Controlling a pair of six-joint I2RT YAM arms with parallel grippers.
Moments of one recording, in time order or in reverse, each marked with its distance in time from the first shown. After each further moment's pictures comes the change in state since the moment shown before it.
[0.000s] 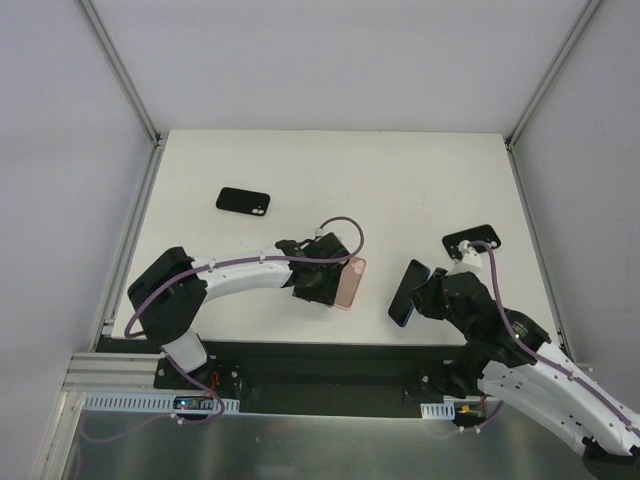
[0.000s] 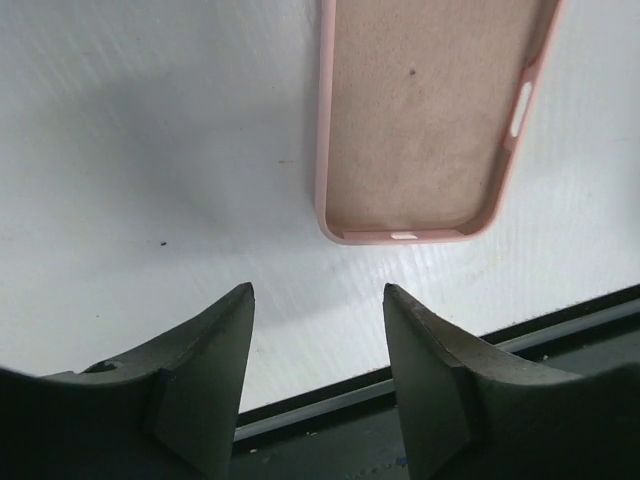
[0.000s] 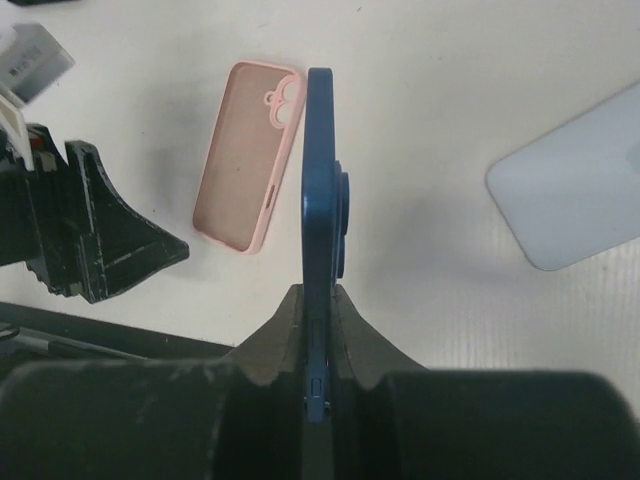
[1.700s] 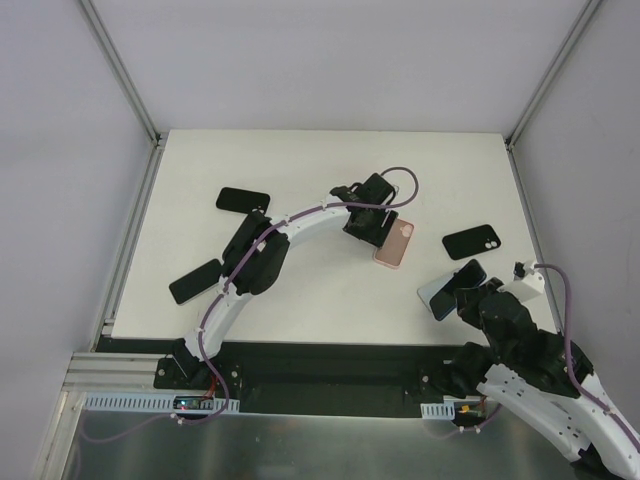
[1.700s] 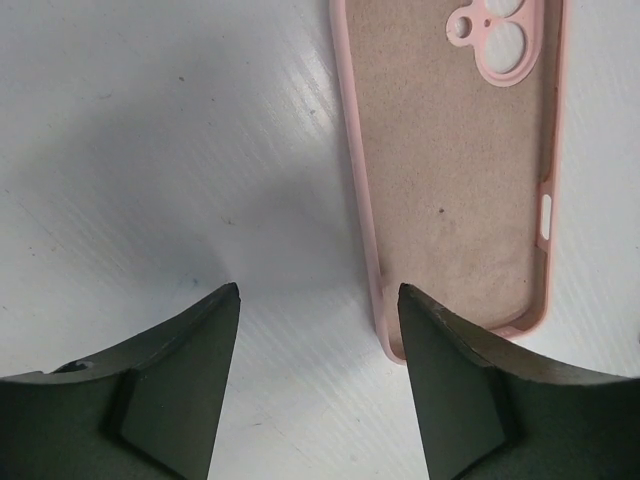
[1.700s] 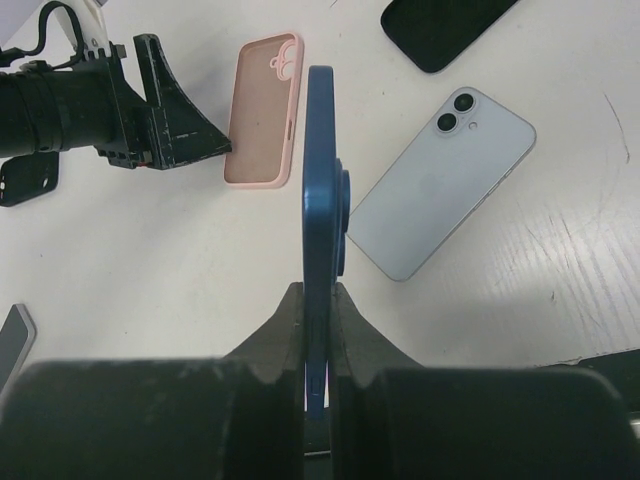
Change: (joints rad) left arm 0.137 0.669 0.897 -0.027 0.115 0.378; right arm 0.000 -0.215 0.121 -0.327 0.333 0.145
